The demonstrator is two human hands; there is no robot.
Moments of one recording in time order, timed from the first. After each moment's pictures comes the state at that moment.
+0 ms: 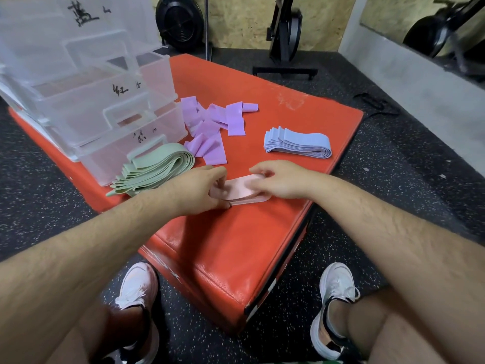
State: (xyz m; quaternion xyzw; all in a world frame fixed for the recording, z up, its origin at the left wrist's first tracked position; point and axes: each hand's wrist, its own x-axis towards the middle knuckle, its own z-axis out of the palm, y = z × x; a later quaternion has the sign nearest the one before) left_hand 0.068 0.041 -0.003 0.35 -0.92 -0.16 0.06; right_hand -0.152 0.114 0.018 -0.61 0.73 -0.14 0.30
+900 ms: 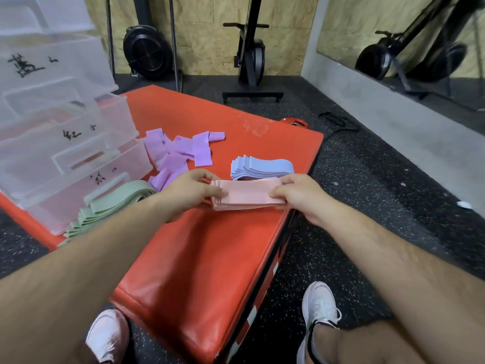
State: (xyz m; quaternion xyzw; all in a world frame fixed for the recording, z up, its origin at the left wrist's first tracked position) left_hand -0.011 0.019 0.024 0.40 -0.67 -0.60 0.19; right_hand -0.231 0.141 0.024 -0.34 0.76 -0.43 0.35
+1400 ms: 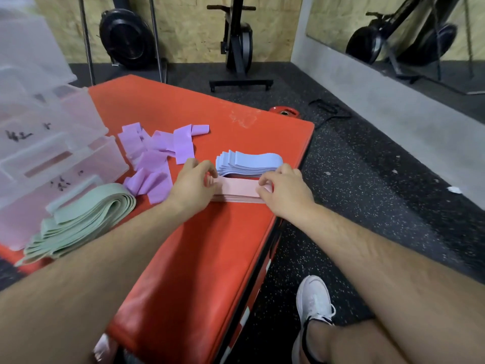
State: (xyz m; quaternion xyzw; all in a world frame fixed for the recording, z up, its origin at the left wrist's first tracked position) left_hand -0.067 -0.004 -0.021 0.42 -0.84 -0.26 0.23; right_hand -0.251 0.127 -0.011 -0.51 0.84 -0.19 0.06
